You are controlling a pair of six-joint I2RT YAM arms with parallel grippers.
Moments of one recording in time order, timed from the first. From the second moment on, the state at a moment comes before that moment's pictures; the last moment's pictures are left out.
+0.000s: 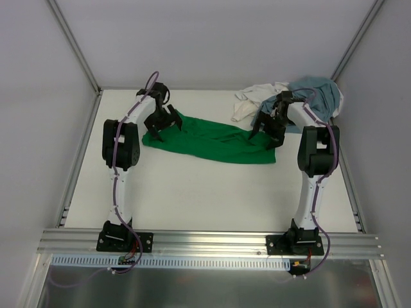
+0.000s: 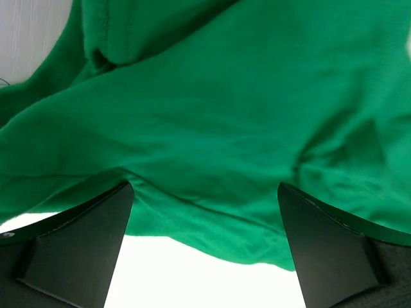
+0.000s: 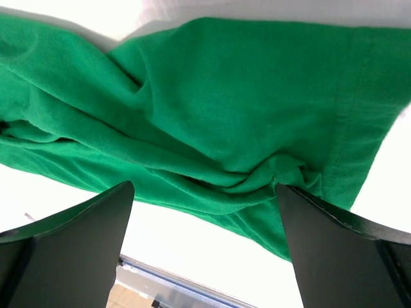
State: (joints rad) left arm -0.19 2.29 1.96 -0.98 0.09 -0.75; right arm 0.07 2.19 1.75 -0.96 -0.36 0.40
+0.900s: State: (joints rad) left arm -0.20 2.45 2.18 -0.81 0.07 -0.77; right arm 0.10 1.82 1.11 -0.66 -0.54 0.57
